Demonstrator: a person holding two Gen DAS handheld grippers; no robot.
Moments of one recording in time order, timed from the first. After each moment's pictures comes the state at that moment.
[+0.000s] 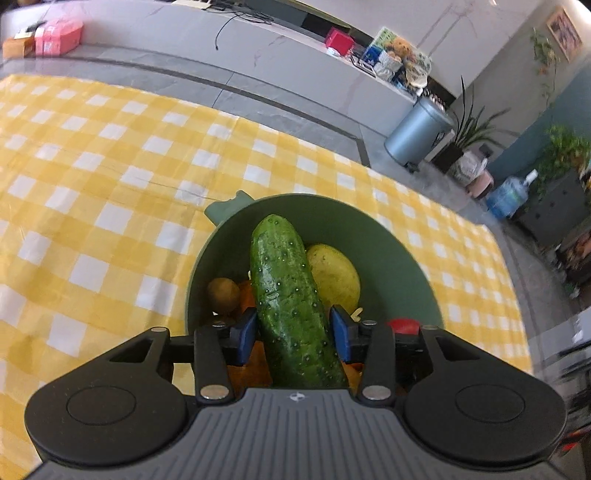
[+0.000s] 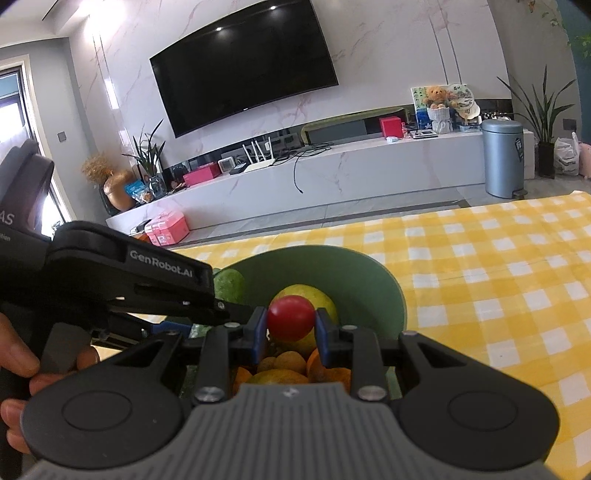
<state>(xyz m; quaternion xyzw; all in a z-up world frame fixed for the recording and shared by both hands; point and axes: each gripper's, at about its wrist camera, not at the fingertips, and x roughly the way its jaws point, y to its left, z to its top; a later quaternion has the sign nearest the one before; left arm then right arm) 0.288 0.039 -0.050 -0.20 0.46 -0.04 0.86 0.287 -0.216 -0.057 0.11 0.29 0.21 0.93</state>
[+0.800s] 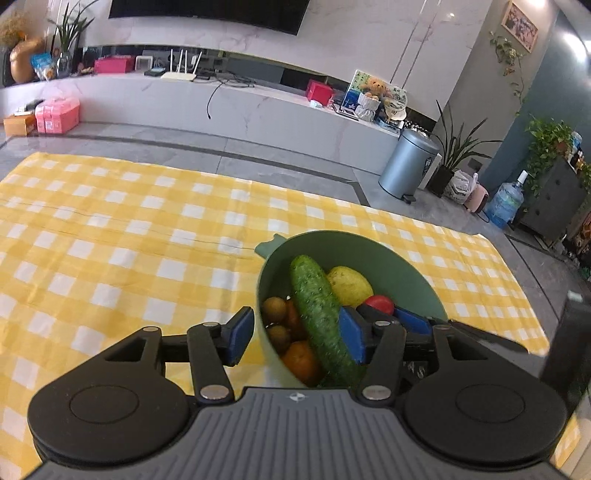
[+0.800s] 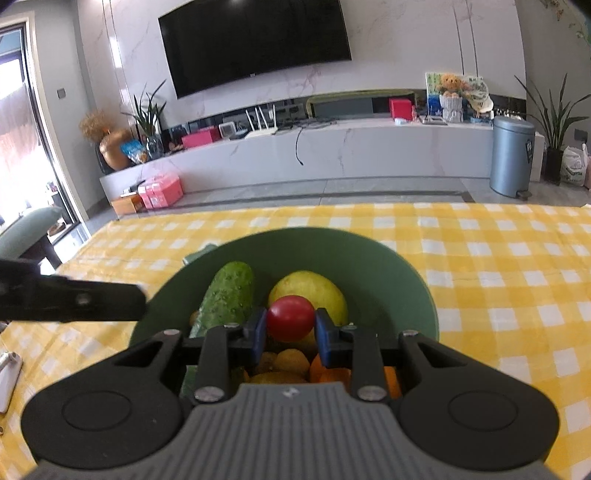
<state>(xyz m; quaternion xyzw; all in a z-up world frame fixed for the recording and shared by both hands) 0.219 0.058 -0.010 -0.13 0.37 -0.04 0.92 0.322 -0.193 -0.065 0.05 0.33 0.21 0.92</state>
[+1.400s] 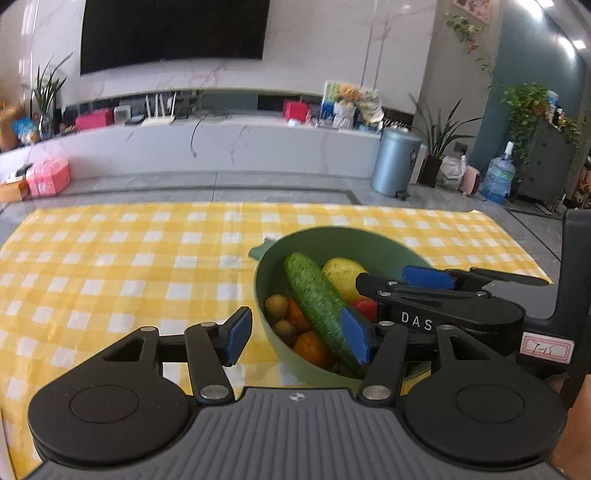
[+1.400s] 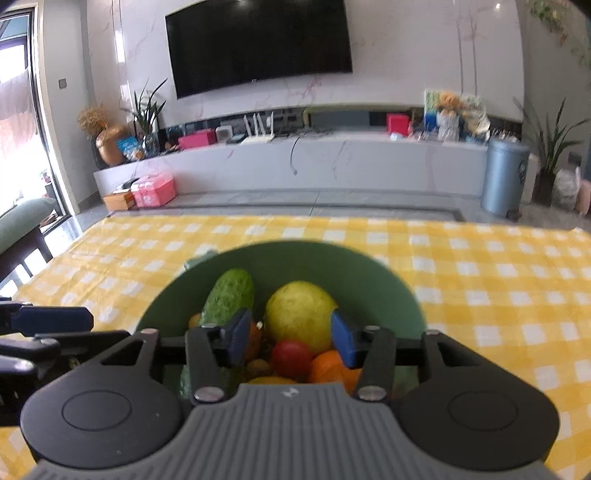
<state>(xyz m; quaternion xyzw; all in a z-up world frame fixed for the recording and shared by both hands) 0.189 0.041 -0.010 -0.03 0.32 -0.06 0.94 0.306 -0.185 -0.051 0.01 0.30 0.20 0.93</state>
